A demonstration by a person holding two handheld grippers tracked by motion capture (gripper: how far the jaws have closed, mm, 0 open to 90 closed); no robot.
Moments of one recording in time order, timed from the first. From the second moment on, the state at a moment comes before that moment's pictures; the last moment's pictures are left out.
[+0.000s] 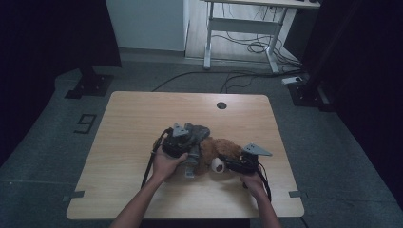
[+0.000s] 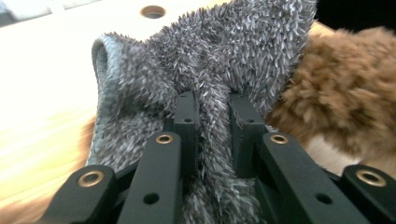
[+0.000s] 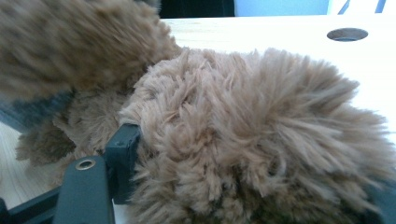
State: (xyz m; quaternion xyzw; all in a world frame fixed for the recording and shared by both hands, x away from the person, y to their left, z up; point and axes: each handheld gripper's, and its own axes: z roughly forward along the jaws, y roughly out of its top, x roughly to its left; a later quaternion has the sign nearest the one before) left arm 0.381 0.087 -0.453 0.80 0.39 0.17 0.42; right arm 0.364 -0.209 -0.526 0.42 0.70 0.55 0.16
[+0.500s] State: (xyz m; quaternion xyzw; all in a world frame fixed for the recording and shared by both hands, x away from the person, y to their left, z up) left arm 0.376 0.163 -0.457 0.76 0.46 0.18 0.43; right arm 0.365 -0.209 -0.527 0.42 0.70 0.55 0.16
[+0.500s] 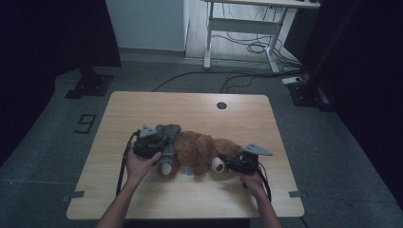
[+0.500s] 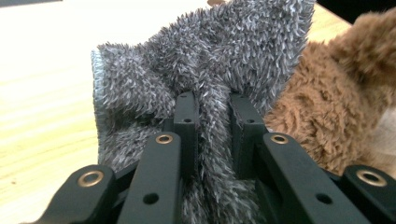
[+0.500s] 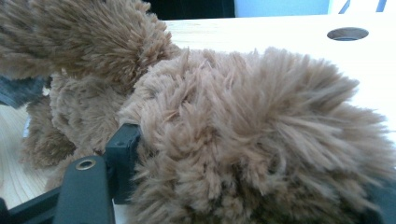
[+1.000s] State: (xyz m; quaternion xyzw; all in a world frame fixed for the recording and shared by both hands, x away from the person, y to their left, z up) left arm 0.398 0.047 -0.386 0.80 0.35 0.15 0.47; right arm 0.364 -0.209 -0.526 0.42 0.70 0.55 0.16
